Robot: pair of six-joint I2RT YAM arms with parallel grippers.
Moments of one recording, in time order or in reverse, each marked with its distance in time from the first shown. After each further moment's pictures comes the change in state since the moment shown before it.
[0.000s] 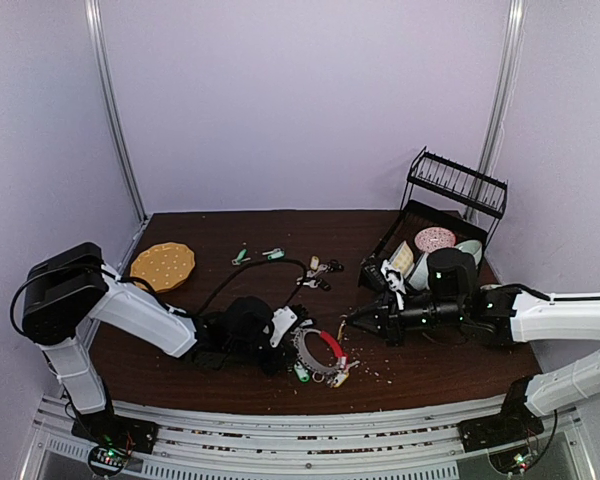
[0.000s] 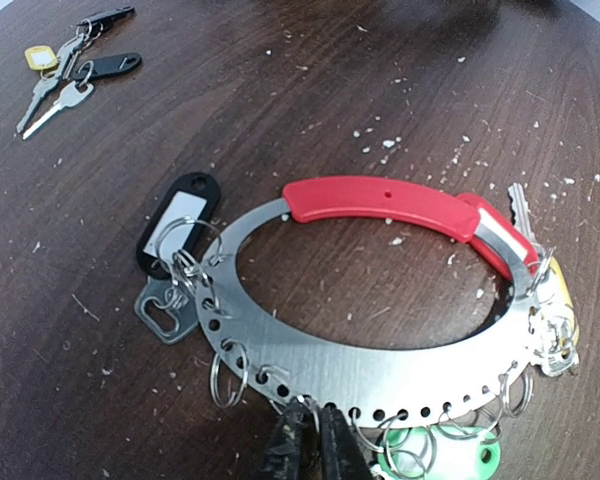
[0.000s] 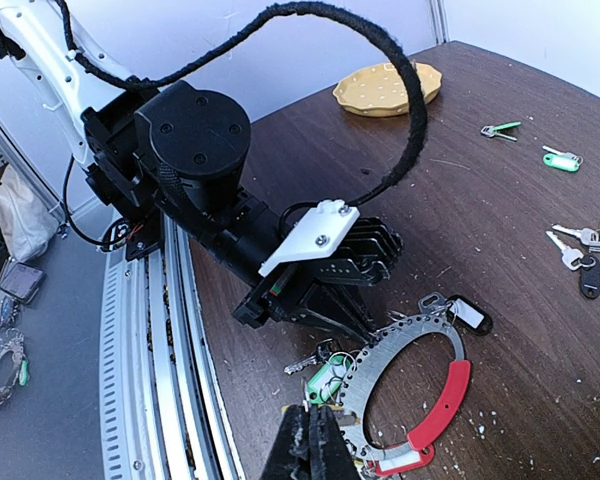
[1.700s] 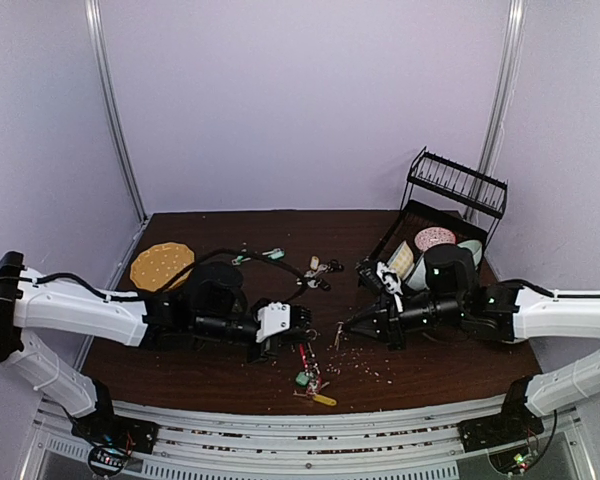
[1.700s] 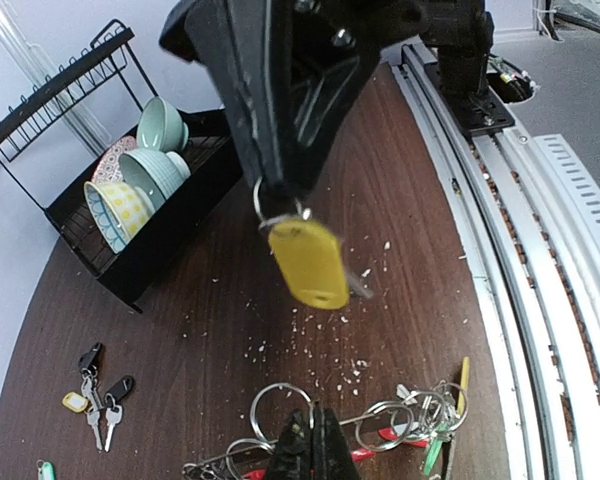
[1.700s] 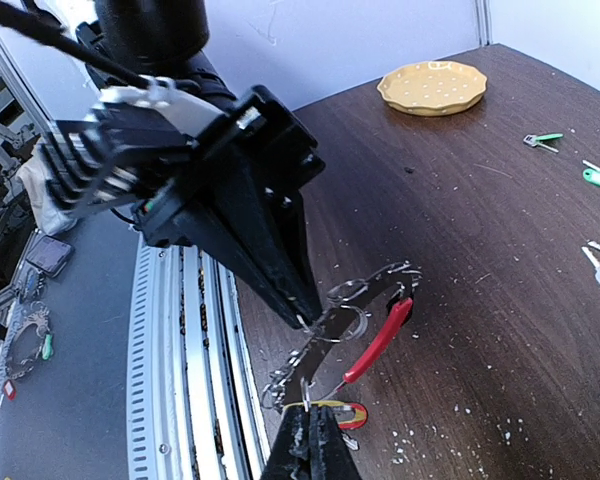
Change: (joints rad) left arm -0.024 -0.367 0.020 -0.124 0.332 0.638; right arm 0.029 0.002 0.056 -0.089 -0.080 -0.043
